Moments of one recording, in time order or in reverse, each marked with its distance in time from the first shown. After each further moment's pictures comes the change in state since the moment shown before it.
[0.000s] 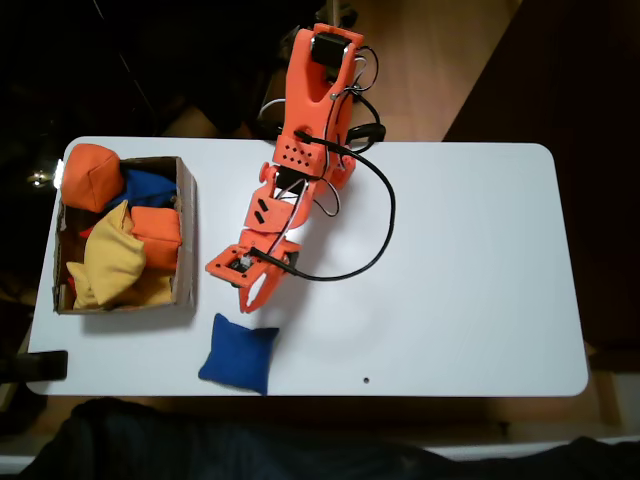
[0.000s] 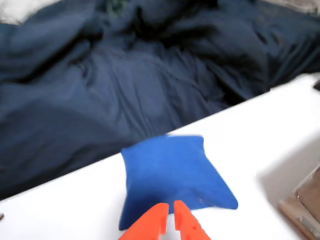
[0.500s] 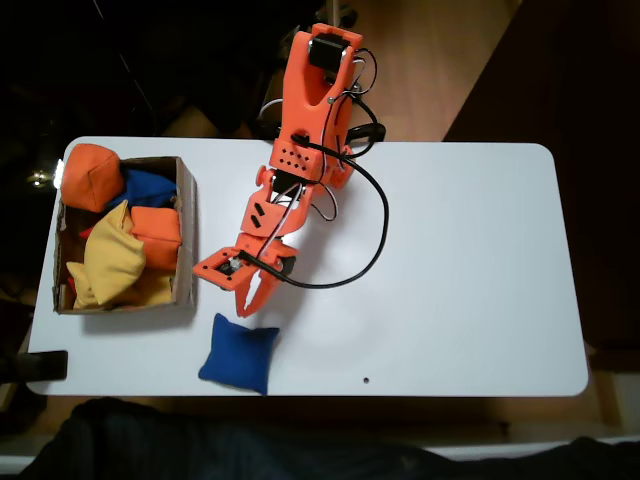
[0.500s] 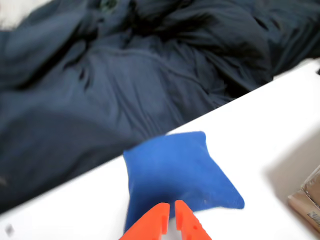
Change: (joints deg) arm 0.3 -3.8 -4.2 0.8 7.2
